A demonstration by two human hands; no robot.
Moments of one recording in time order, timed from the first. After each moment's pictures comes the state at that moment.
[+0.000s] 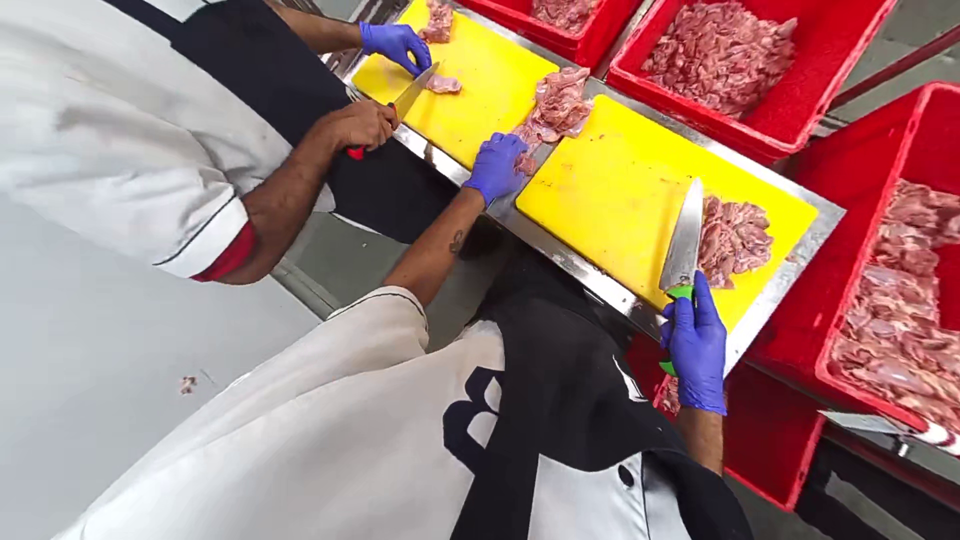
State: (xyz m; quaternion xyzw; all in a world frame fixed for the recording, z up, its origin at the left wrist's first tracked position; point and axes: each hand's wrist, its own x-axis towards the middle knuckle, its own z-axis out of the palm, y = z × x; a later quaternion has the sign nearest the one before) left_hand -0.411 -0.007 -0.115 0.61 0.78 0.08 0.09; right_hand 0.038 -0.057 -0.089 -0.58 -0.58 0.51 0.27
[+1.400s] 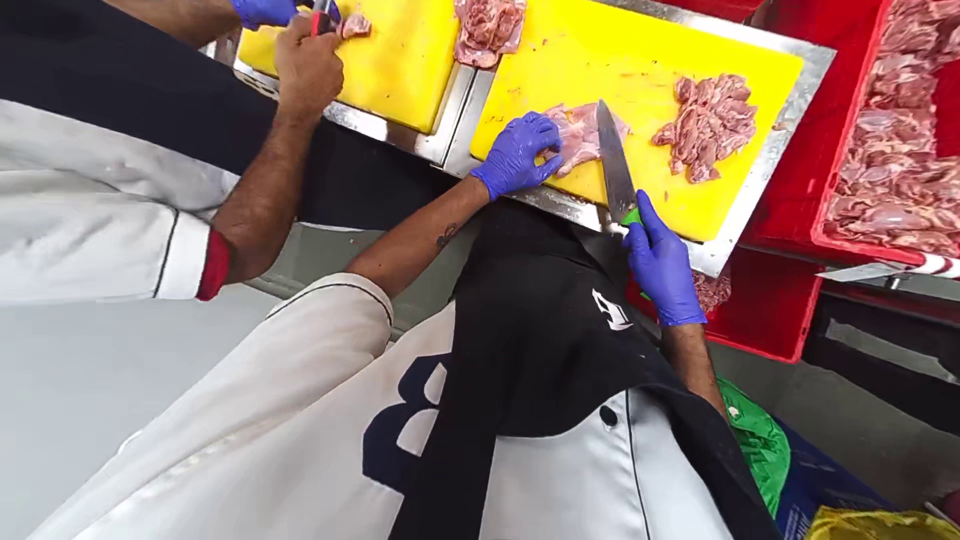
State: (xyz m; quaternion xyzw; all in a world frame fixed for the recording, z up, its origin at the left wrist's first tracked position) left_hand -0.287 -0.021 -0.132 0.80 0.54 0.21 0.14; right_hand 0.030 -0.088 -0.092 -0.58 -0.68 0.42 0.13
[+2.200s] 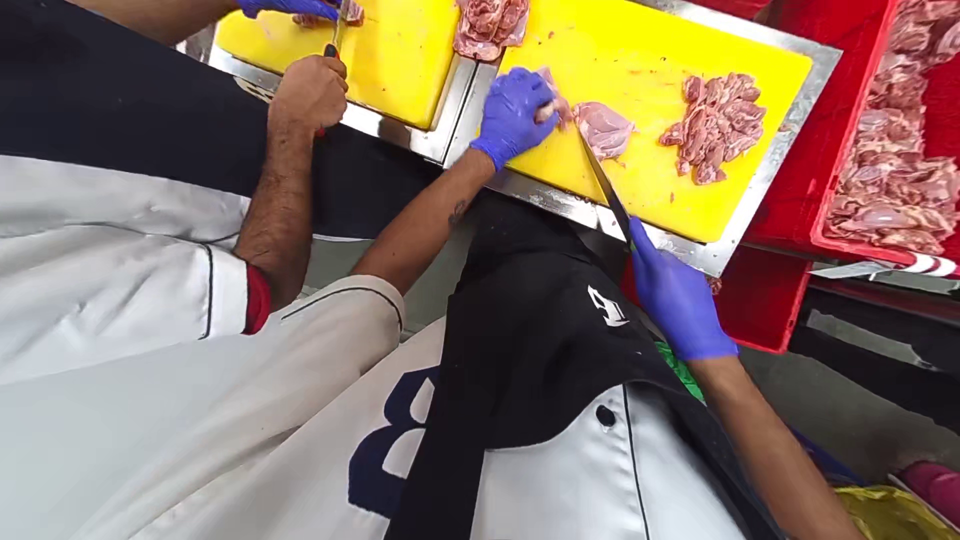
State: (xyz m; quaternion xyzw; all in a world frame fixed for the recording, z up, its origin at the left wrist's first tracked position) left_hand -0.313 0.023 -0.130 0.74 0.64 0.18 0.07; right_hand 0.028 -0.108 -0.054 -0.54 -0.80 0.23 -0.09
